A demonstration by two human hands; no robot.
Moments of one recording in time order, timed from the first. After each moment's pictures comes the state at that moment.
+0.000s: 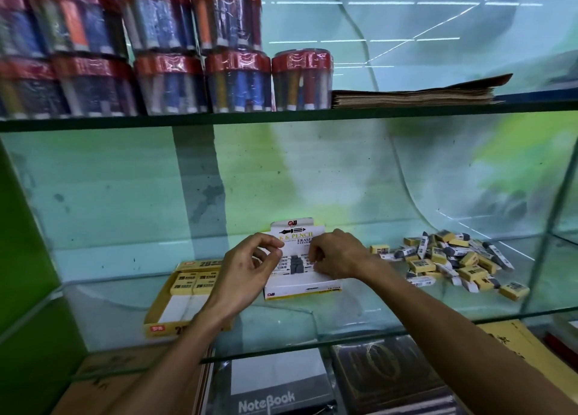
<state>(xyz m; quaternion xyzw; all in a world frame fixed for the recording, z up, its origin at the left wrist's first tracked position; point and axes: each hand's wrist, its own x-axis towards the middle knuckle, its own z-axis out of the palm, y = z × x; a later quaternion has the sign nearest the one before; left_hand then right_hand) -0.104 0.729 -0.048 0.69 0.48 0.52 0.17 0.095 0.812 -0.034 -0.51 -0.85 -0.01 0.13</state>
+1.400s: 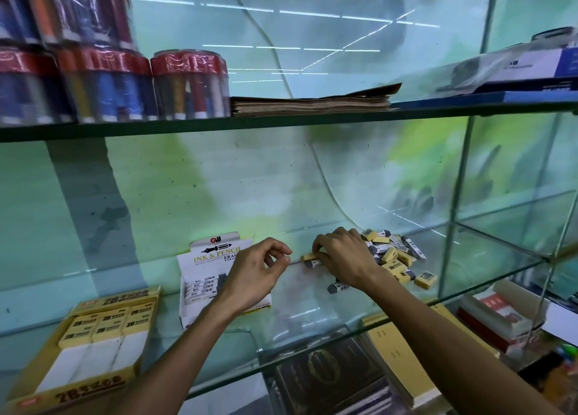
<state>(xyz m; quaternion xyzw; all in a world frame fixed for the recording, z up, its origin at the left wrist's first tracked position) 0.013 0.777 -0.040 0.77 0.43 0.43 0.21 0.227 0.817 -0.058 -0.58 -0.78 -0.16 0.20</state>
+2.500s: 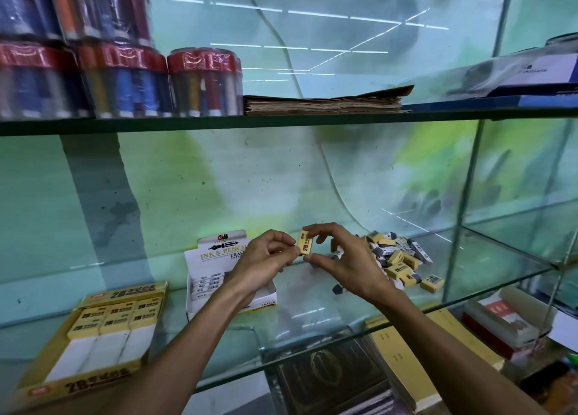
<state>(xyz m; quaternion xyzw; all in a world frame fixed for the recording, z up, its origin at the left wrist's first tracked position) 0.018 0.787 -0.032 0.65 0.42 0.46 0.43 0.214 0.778 -0.050 -0.42 -0.77 0.06 0.47</state>
